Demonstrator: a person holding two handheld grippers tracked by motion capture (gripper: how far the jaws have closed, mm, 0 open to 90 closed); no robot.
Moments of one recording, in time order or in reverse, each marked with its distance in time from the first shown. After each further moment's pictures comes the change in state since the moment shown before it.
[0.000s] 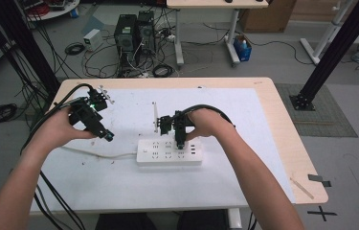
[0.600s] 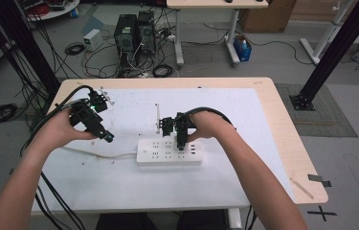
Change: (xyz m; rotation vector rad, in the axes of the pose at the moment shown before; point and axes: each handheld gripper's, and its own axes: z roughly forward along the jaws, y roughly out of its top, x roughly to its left) left arm 0.005 0.000 0.007 0.017 -0.016 0.006; right arm 0.000 -0.007 0.007 -0.045 -0.002 0.003
